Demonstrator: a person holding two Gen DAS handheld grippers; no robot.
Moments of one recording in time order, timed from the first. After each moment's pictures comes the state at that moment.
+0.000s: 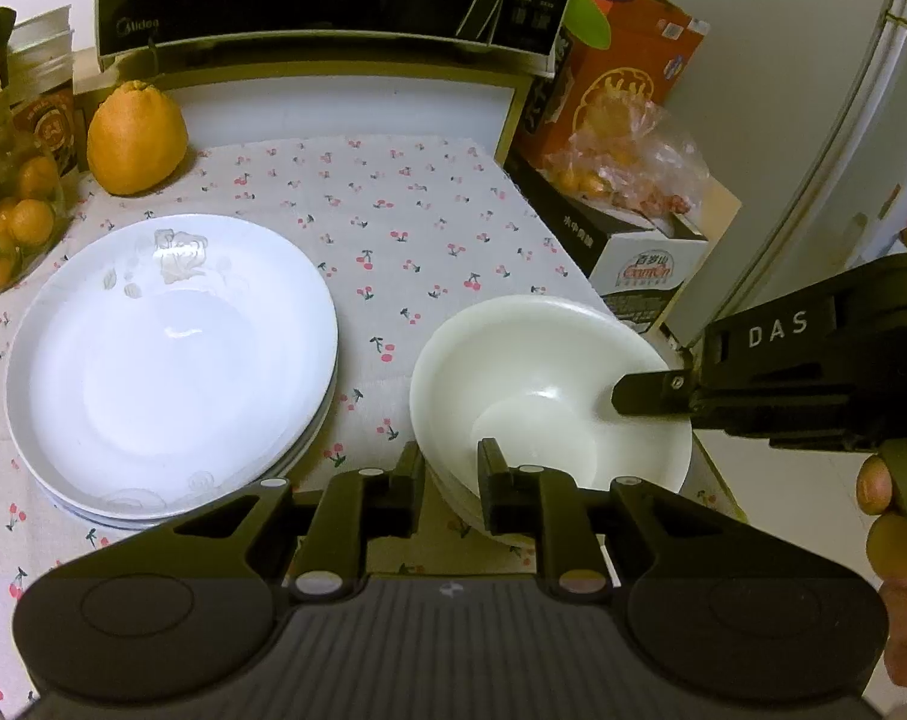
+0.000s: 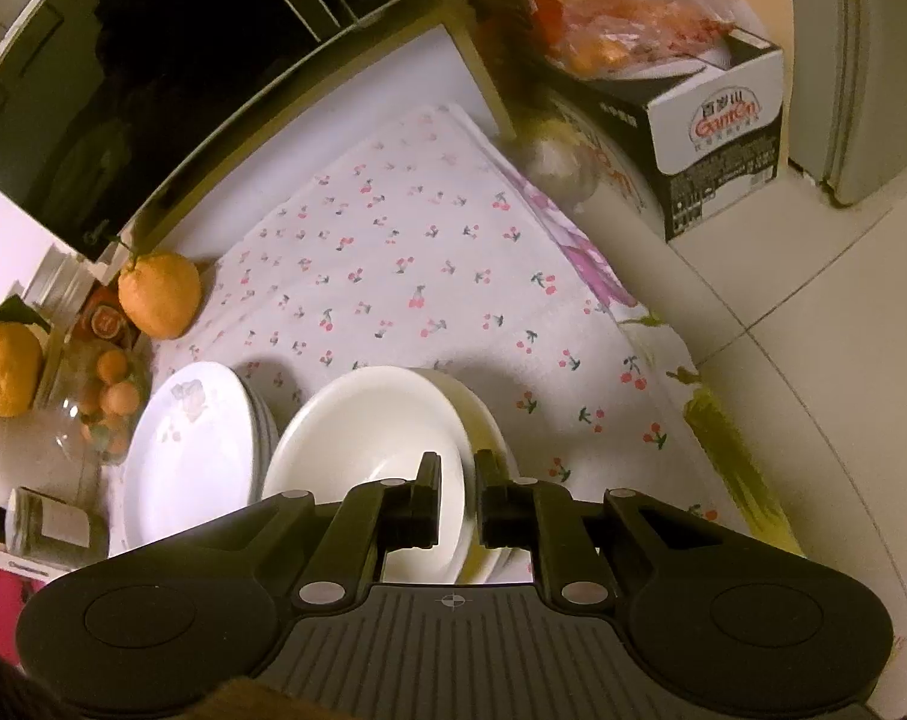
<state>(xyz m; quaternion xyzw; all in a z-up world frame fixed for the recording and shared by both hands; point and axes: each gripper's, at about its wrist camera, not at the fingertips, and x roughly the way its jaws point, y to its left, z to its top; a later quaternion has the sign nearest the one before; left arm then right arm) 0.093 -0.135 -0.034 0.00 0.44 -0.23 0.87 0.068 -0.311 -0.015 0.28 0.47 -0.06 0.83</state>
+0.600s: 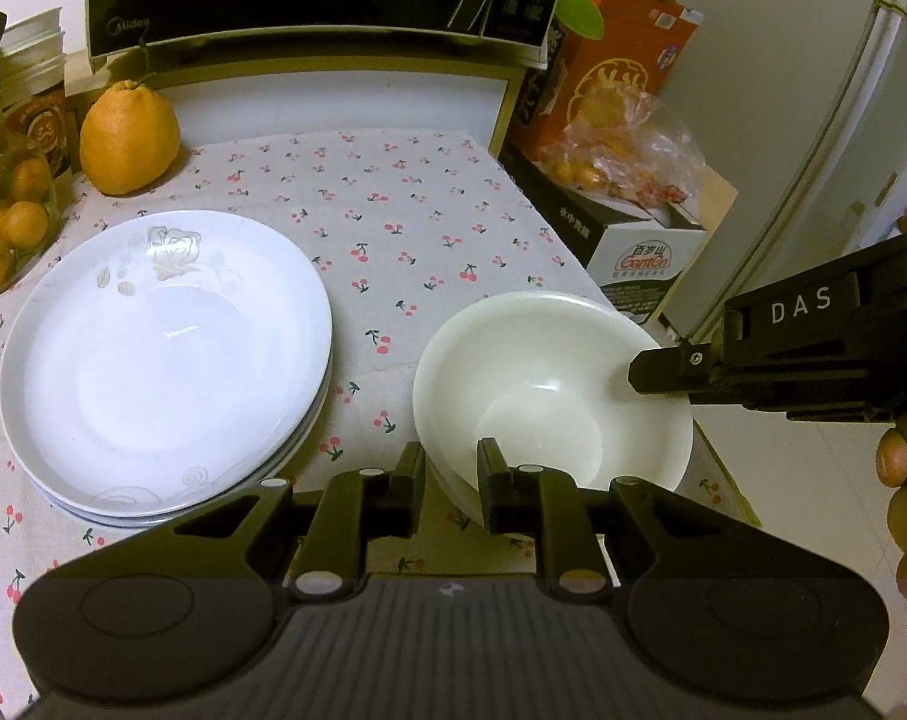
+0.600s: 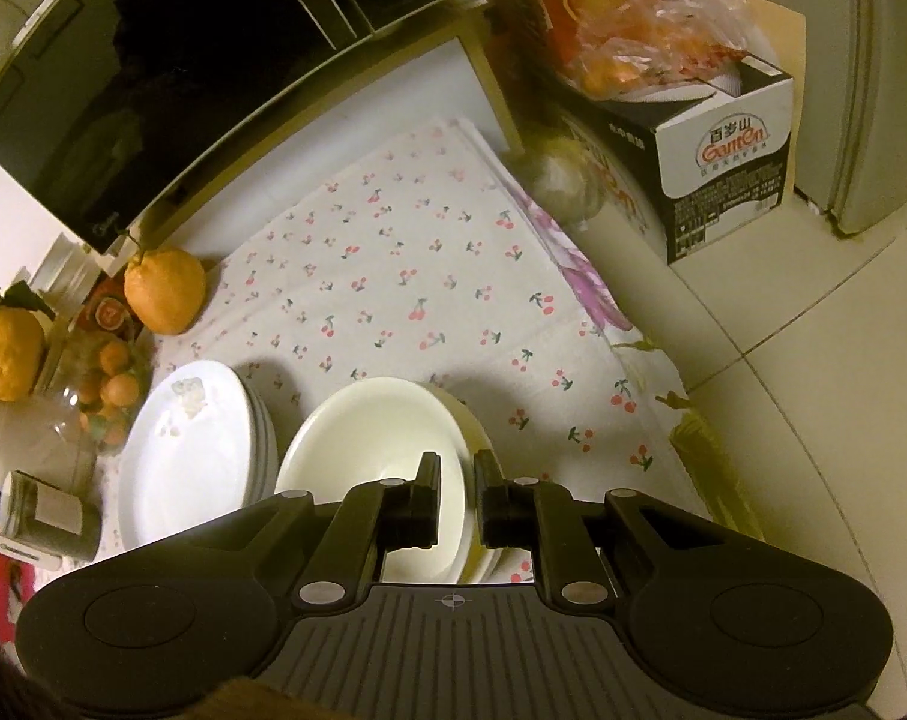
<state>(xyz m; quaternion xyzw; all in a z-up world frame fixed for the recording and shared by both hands) 0.093 -0.135 -0.036 0.01 0.44 -0.23 0.87 0.067 -0.315 -0.010 0.27 0.46 -0.05 0.84</state>
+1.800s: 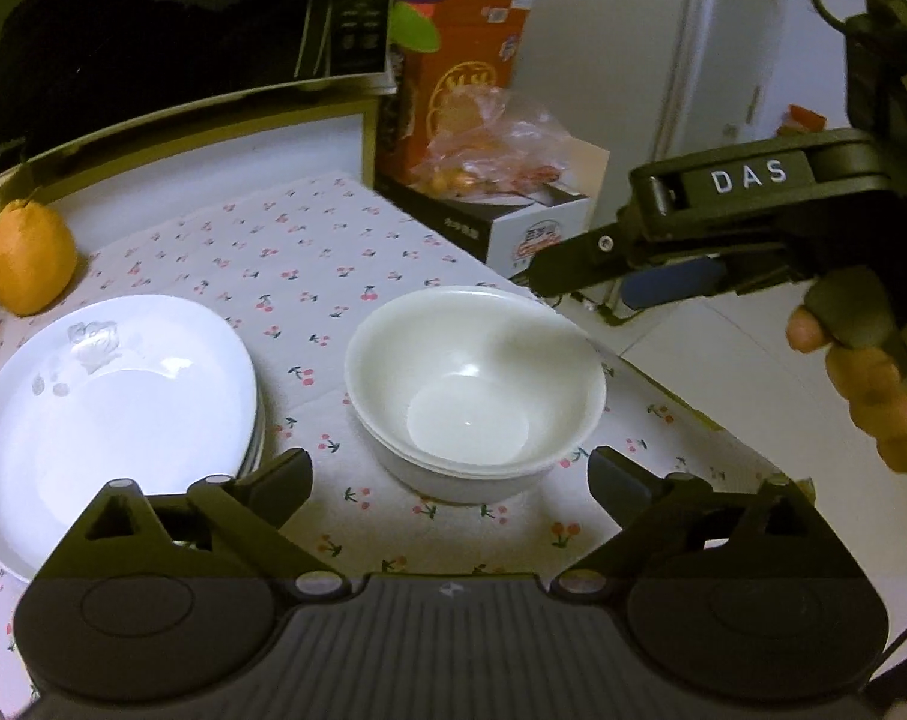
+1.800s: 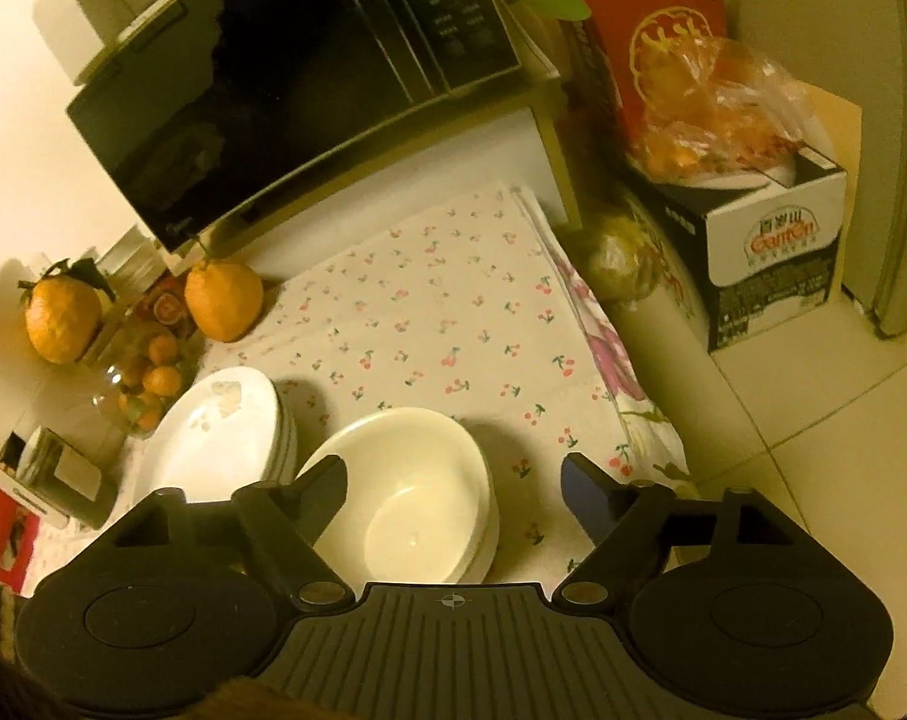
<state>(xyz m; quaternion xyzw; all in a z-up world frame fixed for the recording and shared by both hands) 0.063 -0.132 -0.043 0.10 0.35 -0.36 0.86 0.042 -0.326 -0.010 0.22 0.38 0.02 0.90</state>
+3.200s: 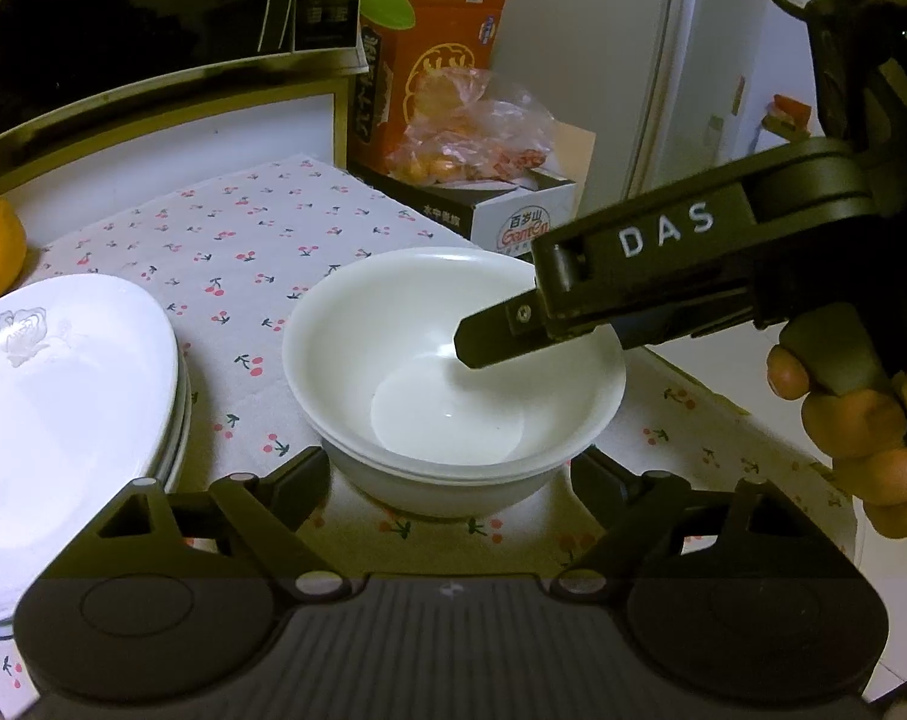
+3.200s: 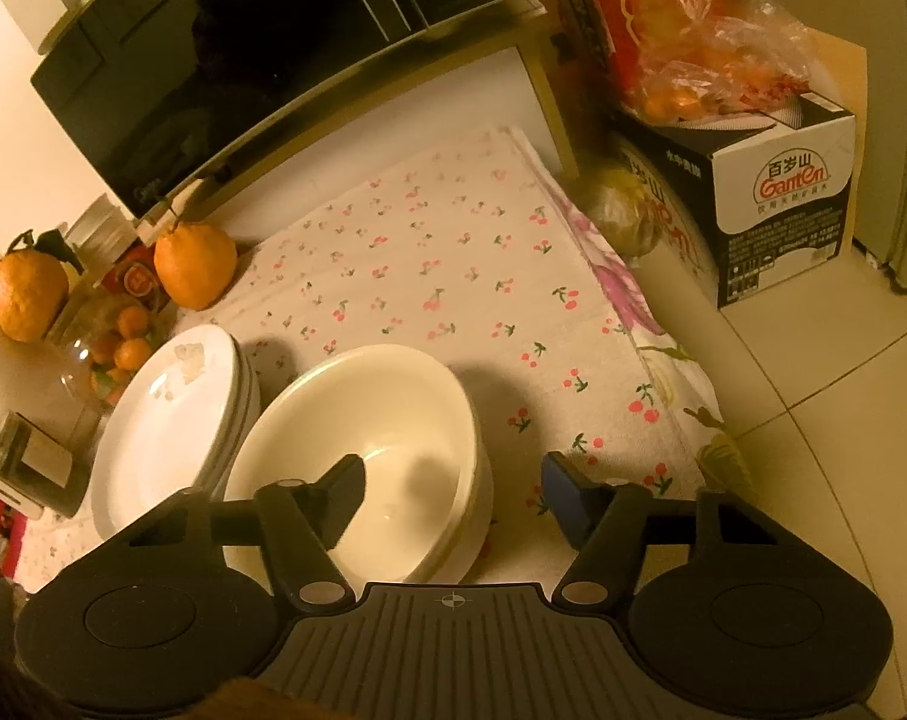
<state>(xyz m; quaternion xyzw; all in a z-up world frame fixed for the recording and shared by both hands) 0.076 -0.149 -0.073 0.10 0.35 -0.38 0.85 0.057 -0.315 -0.057 0.23 0.41 0.01 0.88</state>
